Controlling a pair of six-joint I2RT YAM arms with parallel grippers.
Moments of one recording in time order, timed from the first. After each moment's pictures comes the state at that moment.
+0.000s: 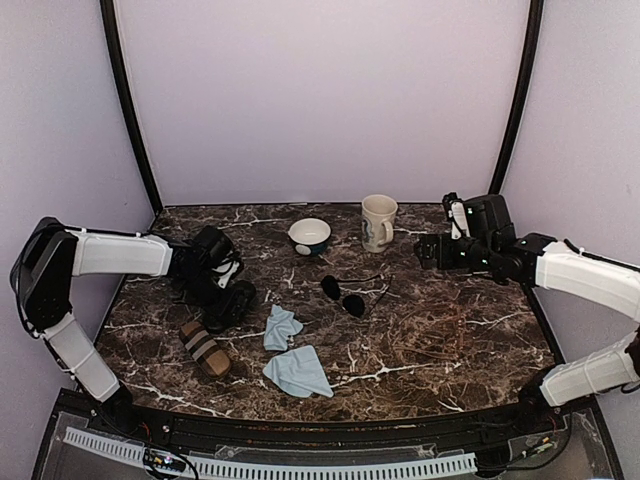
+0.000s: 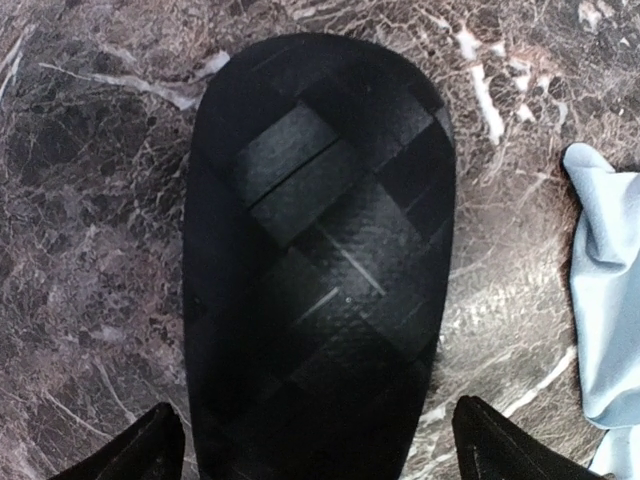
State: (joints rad) left arm -0.52 1.64 0.96 -0.59 -0.04 -0.11; right arm 0.54 1.22 0.84 -0.24 0.15 0.29
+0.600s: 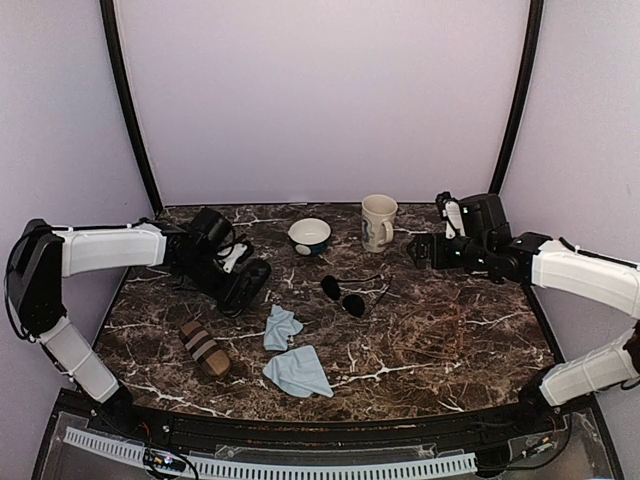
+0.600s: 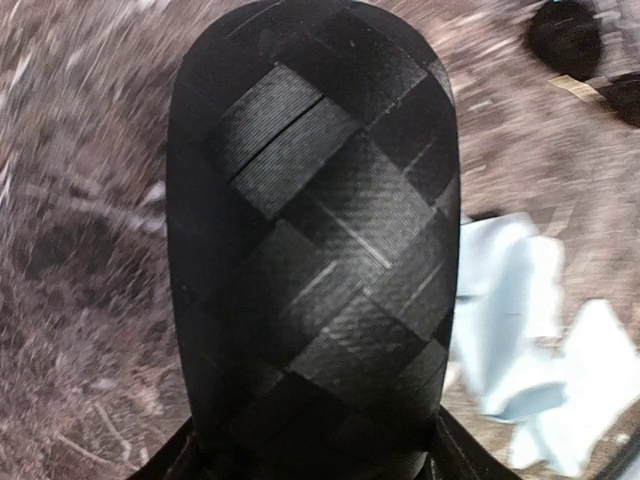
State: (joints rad) left arm -0.54 1.61 1.05 -0.62 0.08 -0.05; right arm 0.55 1.24 0.85 -0.22 0.13 0.30
